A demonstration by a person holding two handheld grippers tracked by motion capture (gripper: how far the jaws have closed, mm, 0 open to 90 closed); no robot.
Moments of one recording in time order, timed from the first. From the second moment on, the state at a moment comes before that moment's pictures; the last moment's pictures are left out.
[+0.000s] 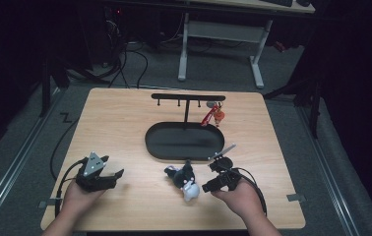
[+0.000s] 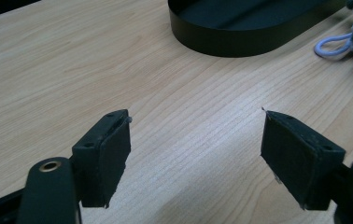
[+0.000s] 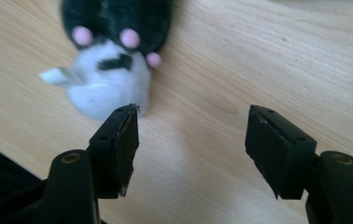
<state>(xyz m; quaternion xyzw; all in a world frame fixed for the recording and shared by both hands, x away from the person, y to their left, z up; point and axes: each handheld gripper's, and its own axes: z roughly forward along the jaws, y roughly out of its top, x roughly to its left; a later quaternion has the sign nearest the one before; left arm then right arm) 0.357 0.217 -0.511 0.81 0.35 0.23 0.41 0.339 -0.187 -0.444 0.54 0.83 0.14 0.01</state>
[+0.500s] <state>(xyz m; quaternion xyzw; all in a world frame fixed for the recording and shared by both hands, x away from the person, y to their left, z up) 0.355 0.216 -0.512 0.82 0.34 0.23 0.40 0.346 -0.146 -0.435 0.51 0.85 0.12 -0.03</state>
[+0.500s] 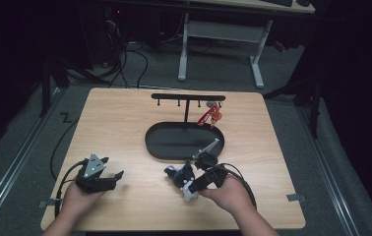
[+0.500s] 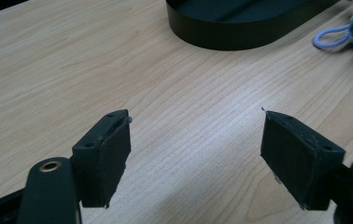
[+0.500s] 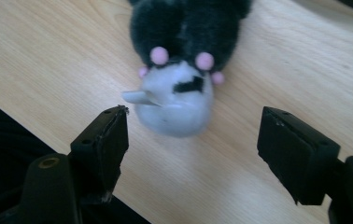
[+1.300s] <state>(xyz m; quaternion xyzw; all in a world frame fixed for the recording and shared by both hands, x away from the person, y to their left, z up) 0.354 0.210 -0.514 0.83 0.33 0.23 0.39 0.362 -0.118 -0.483 0.49 0.87 0.08 -0.03</state>
